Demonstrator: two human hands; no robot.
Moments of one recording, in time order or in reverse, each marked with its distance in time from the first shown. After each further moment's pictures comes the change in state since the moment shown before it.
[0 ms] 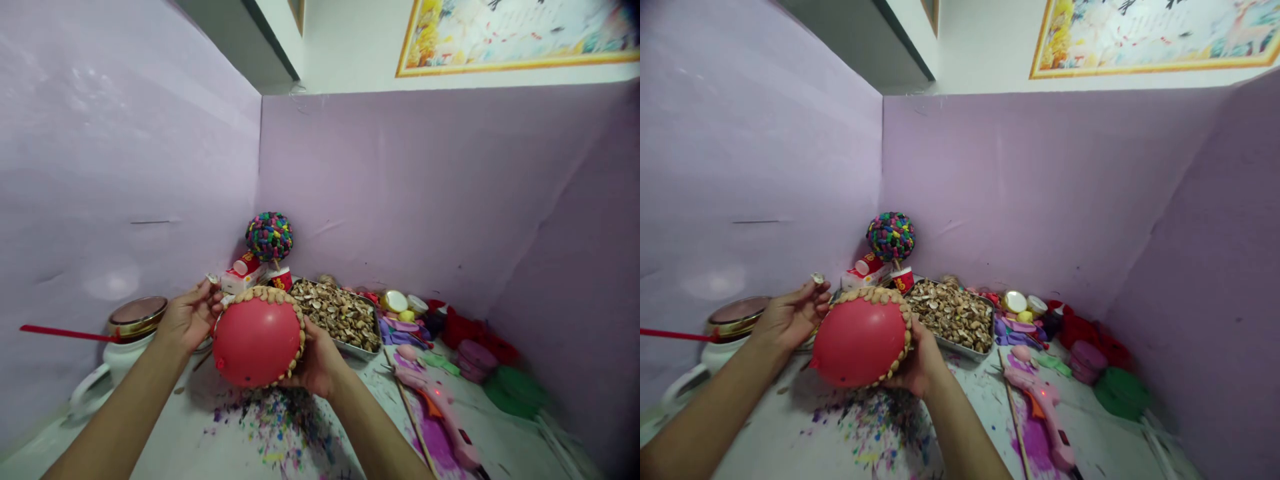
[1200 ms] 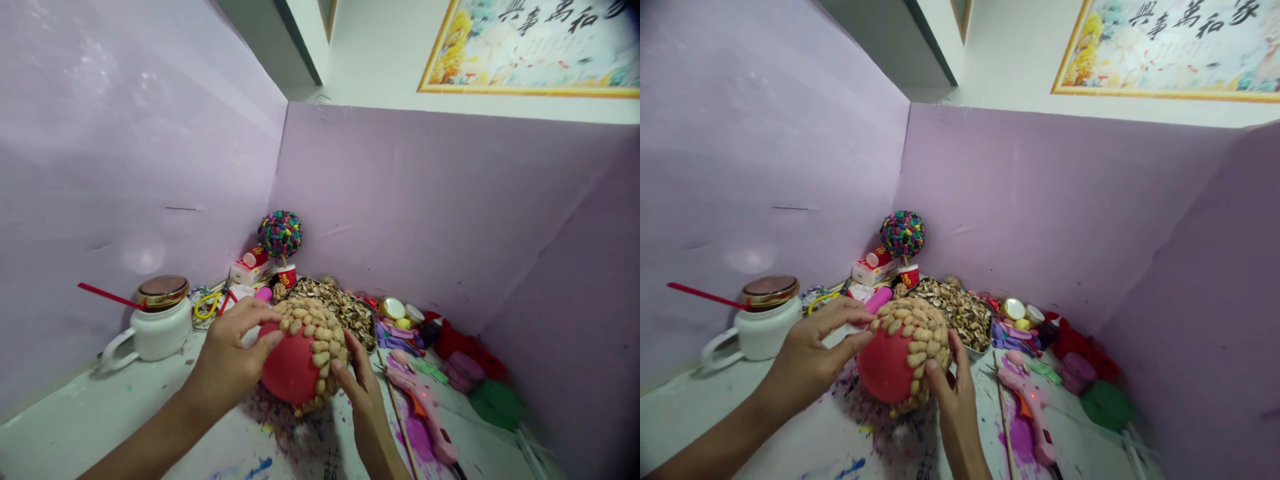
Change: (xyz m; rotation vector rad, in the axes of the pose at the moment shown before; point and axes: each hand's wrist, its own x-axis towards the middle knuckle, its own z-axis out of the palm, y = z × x) left_hand -0.117 -0.017 0.053 0.888 -0.191 0.578; right_hand -0.082 0.031 -0.035 -0.433 0.355 -0.791
